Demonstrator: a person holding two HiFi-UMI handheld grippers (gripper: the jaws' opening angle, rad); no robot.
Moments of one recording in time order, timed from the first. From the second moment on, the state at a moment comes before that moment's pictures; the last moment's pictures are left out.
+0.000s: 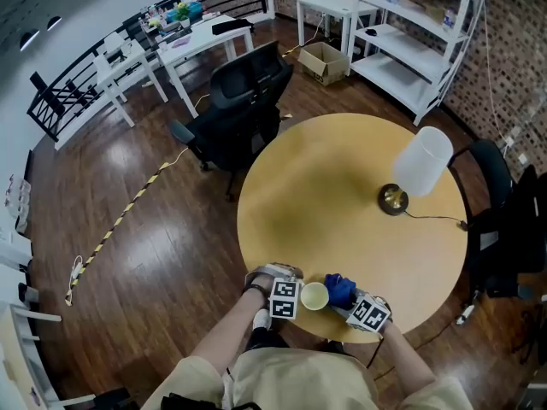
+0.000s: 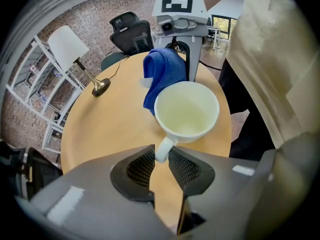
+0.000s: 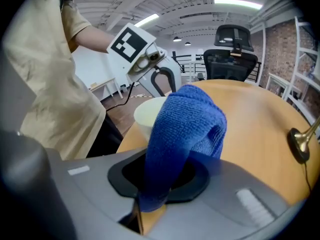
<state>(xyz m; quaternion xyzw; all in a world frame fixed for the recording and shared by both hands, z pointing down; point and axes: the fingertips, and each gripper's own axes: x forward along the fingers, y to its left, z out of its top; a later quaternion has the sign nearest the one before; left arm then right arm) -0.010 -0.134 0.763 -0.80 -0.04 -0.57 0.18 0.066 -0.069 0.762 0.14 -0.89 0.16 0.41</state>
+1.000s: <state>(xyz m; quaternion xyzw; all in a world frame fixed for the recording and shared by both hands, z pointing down) 0.020 -0.161 0.770 -0.79 0.00 -0.55 0.28 0.051 -0.136 0.768 -0.26 -0.74 -0.22 0.58</state>
